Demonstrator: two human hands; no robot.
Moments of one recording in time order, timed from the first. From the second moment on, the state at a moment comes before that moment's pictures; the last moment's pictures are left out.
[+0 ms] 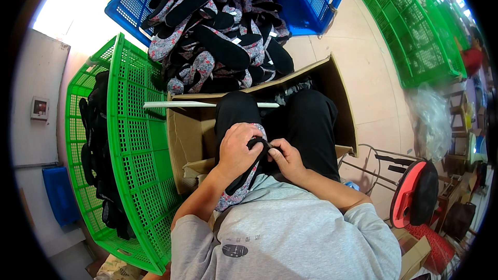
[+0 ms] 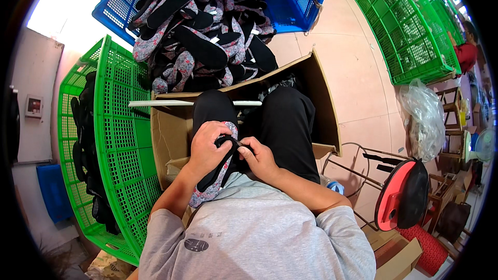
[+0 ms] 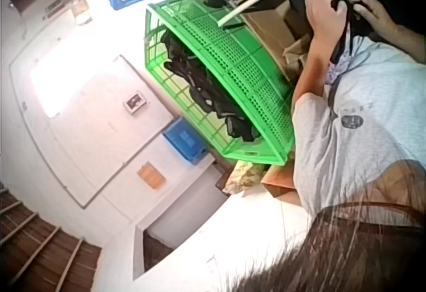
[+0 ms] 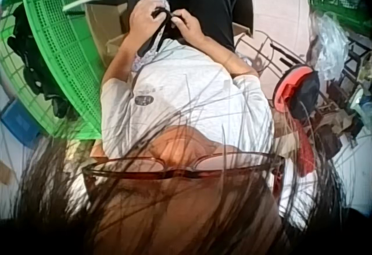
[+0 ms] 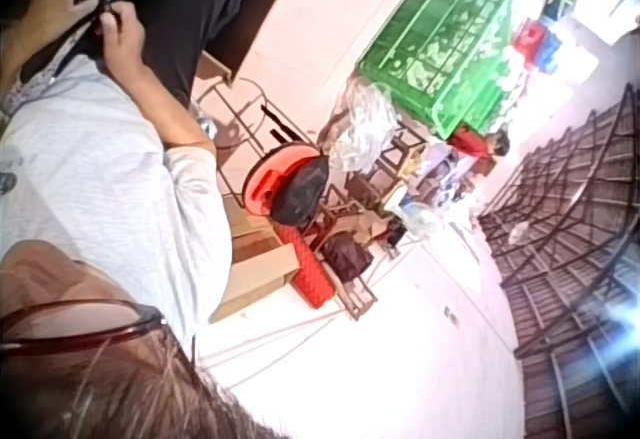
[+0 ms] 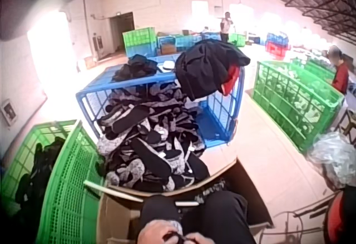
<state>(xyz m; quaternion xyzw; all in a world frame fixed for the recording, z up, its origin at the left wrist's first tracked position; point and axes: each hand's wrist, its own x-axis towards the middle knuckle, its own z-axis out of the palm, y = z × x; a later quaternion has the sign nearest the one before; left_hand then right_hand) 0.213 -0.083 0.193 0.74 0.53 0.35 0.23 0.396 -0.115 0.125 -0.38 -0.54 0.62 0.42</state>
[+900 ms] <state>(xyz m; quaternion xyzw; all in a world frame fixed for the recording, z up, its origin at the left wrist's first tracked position) 0.215 -0.101 0.218 0.70 0.63 0.28 0.18 0.396 -0.072 0.168 -0.41 -0.45 0.73 0.33</state>
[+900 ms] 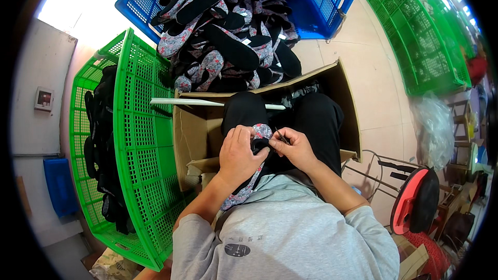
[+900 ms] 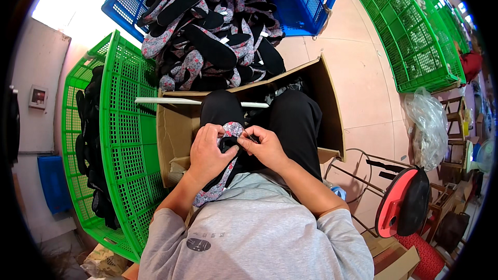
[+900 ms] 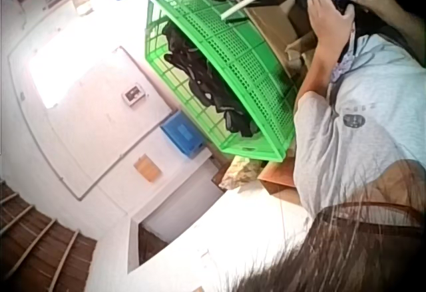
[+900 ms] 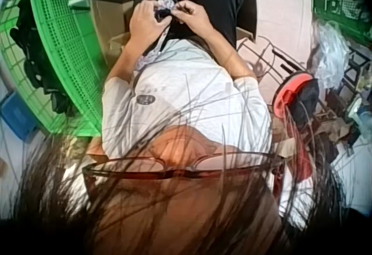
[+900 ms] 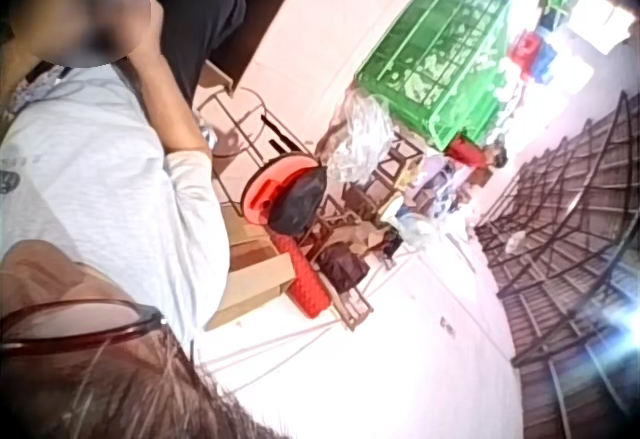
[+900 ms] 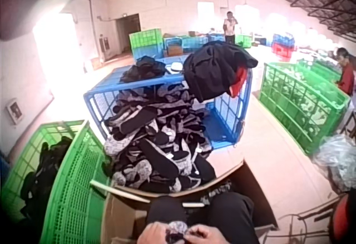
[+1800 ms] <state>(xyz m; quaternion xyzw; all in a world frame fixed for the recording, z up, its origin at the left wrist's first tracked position) 0.208 -0.108 0.217 0.69 0.64 0.30 0.11 0.413 -0.022 0.211 -0.32 -0.73 0.58 0.18</state>
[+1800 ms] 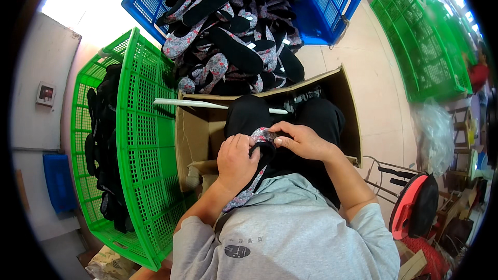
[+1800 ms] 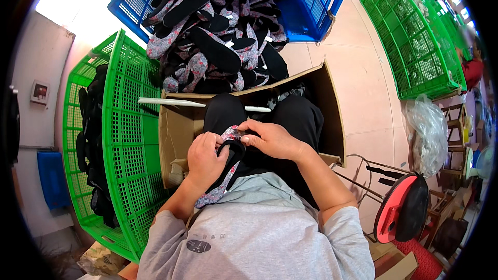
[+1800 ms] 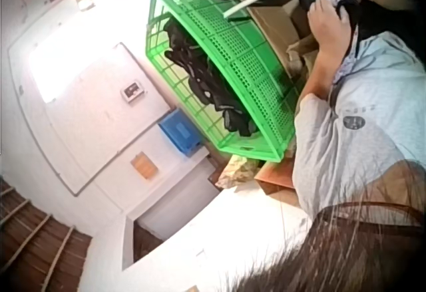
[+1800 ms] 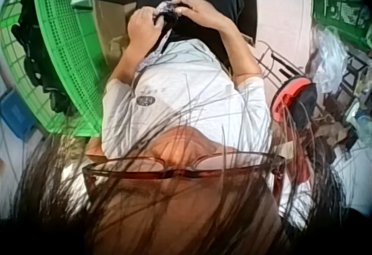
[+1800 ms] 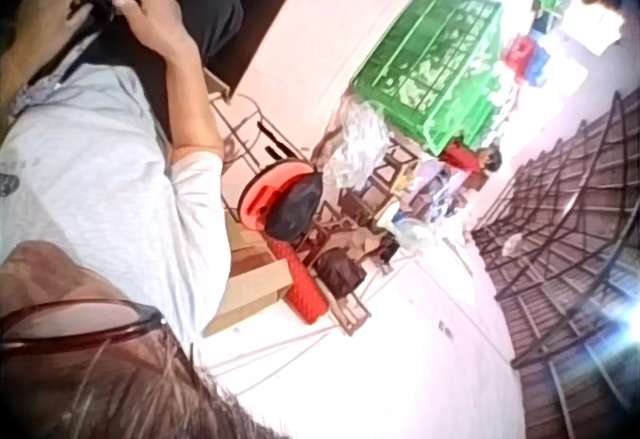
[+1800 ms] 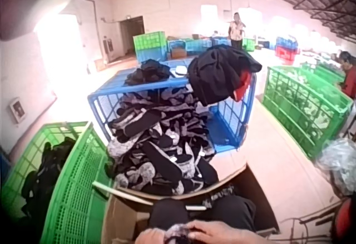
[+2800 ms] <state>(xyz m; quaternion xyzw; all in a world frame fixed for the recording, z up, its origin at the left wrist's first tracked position) 0.252 -0.050 0.244 0.65 0.61 0.42 0.19 0.392 0.002 0.210 -0.54 -0.73 0.27 0.33</state>
